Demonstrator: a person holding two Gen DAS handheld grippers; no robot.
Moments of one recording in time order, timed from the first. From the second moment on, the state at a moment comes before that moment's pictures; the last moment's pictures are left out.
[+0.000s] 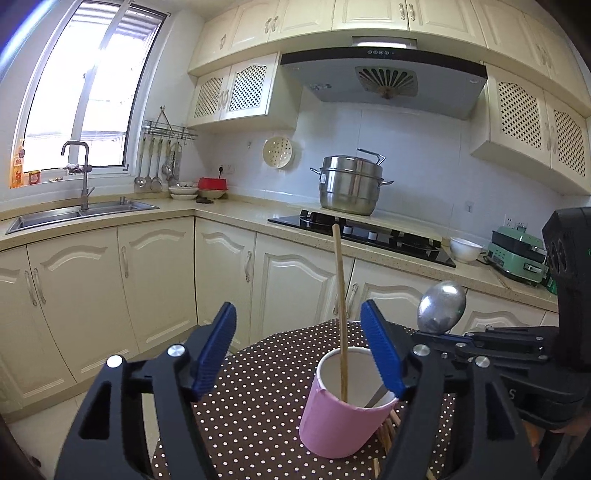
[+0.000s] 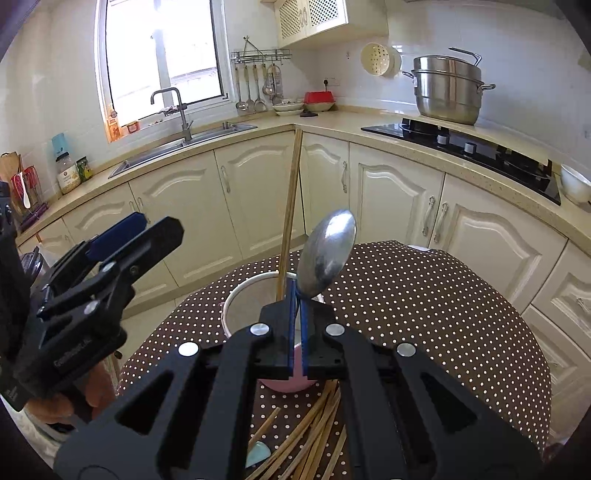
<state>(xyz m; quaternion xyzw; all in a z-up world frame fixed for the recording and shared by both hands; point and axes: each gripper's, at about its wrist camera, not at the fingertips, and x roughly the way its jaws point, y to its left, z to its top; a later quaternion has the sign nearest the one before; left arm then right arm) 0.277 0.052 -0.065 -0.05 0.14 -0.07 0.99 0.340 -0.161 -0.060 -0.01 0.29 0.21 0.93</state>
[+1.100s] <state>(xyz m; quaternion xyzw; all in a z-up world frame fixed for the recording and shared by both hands) 0.235 0.066 -0.049 -0.07 0.20 -0.08 0.98 0.293 -0.181 -0.039 0.01 0.26 0.17 0.95</state>
